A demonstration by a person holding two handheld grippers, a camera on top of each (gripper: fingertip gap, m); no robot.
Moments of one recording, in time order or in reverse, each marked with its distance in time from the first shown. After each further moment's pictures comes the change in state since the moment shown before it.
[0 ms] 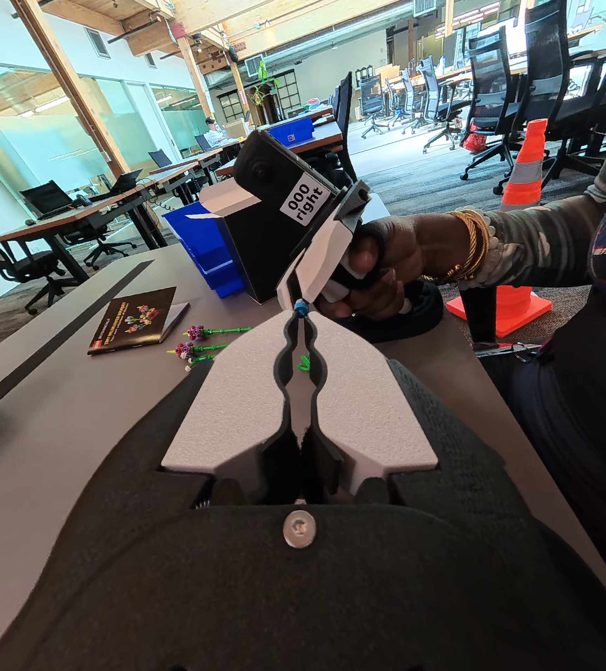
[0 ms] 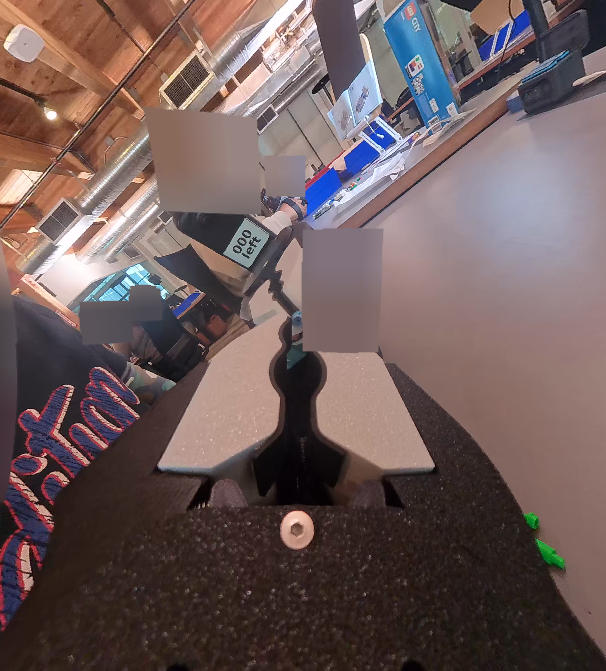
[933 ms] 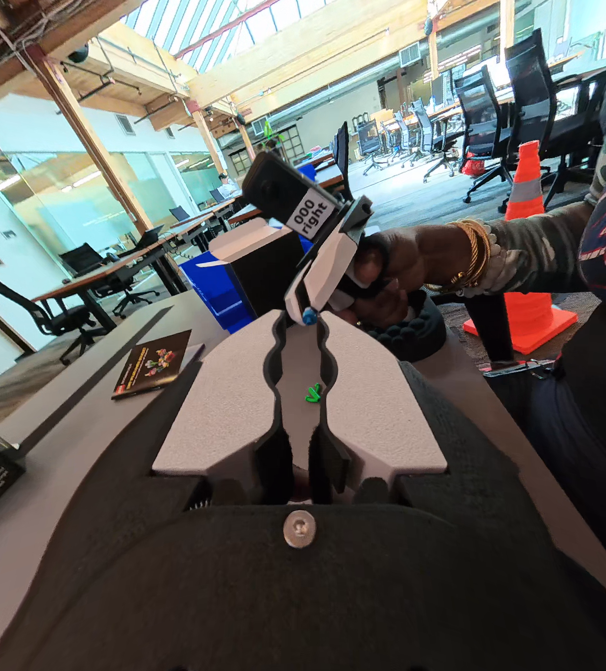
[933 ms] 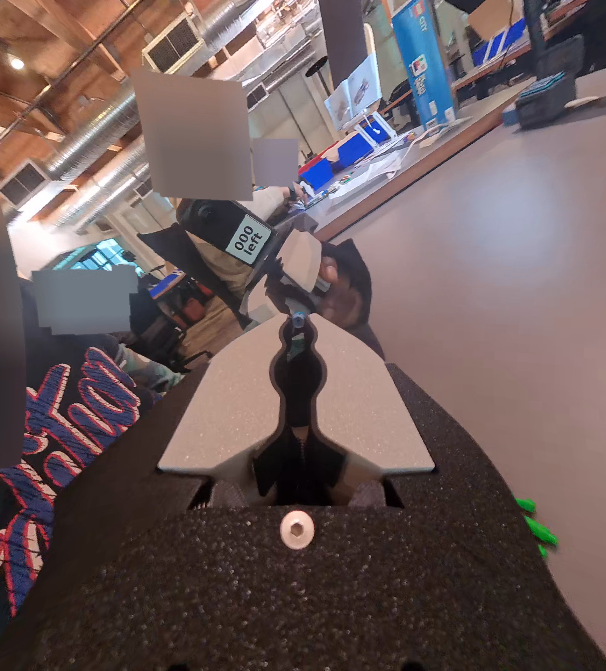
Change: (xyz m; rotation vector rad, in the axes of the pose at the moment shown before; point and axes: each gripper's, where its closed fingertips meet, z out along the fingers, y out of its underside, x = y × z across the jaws) left arm 0.006 -0.019 -0.003 0.110 -0.014 0.096; right arm -0.016 -0.001 -0.006 -0.036 0.033 -0.090
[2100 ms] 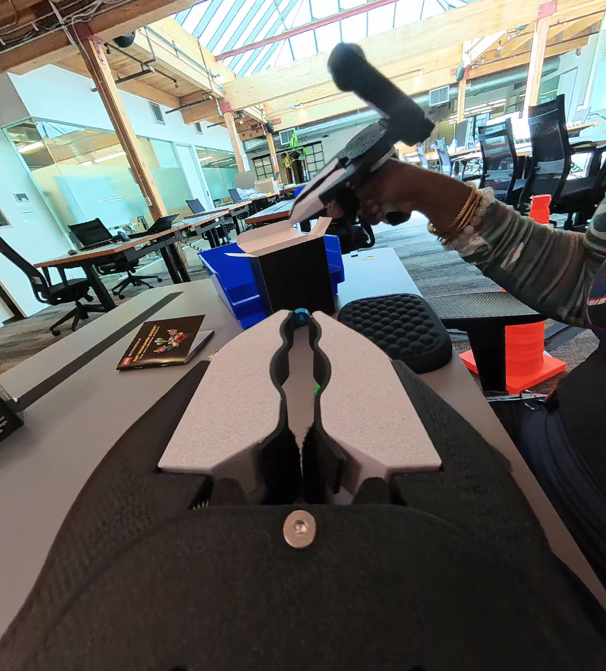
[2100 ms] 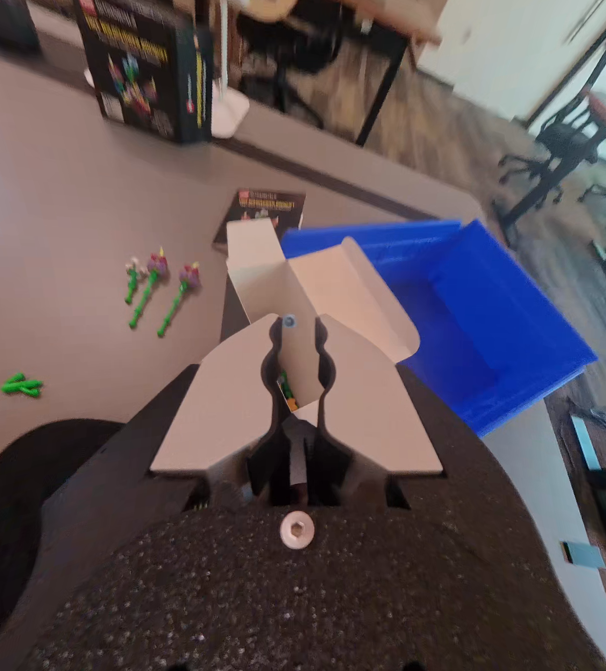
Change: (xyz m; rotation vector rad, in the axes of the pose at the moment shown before) left arm -0.022 -0.002 -0.018 0.038 -0.068 -0.144; right arm 0.073 -0.090 -0.237 -0.227 1.447 -0.441
